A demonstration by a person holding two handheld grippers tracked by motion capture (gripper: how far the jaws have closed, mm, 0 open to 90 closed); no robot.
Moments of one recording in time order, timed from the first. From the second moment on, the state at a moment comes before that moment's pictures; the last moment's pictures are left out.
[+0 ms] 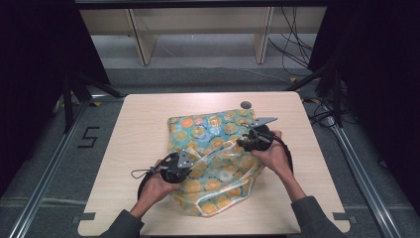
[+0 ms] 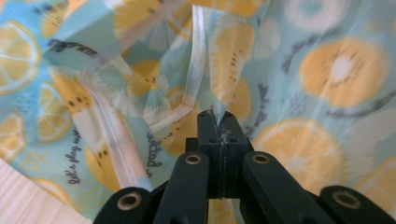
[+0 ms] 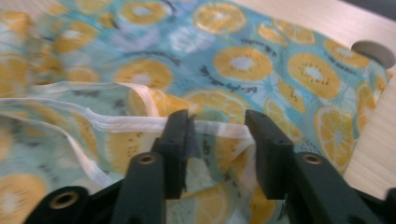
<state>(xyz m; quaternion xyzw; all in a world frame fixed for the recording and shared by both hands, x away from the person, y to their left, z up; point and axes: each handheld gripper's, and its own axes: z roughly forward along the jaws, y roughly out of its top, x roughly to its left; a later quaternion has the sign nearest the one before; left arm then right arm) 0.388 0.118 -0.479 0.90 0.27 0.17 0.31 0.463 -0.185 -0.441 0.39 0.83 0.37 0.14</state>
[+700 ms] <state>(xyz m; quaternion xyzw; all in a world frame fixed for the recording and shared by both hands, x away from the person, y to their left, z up) 0.393 0.134 -0.461 0.88 0.29 0.12 0.36 0.378 -0.211 -0.402 0.29 0.85 0.41 0.14</state>
